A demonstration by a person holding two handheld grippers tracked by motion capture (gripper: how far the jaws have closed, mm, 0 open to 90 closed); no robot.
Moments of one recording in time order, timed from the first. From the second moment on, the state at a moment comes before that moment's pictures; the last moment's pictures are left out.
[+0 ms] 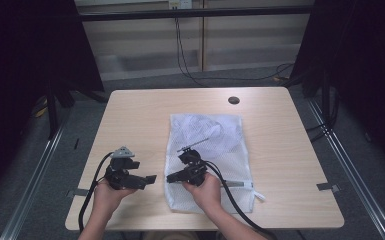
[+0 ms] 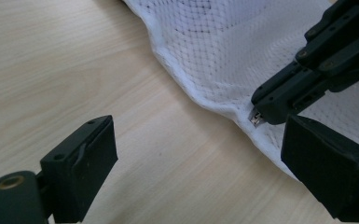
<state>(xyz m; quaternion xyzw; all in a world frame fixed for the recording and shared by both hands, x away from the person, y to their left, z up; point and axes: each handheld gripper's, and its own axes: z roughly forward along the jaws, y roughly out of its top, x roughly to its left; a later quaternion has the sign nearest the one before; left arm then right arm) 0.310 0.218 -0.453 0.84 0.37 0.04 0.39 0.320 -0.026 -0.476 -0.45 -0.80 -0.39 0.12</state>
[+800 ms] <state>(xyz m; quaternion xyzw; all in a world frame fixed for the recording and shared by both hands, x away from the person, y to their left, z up) 0.310 0.190 -0.466 0.84 0.37 -0.06 0.40 0.320 -0.043 -0.468 -0.45 -0.78 -0.41 0.13</state>
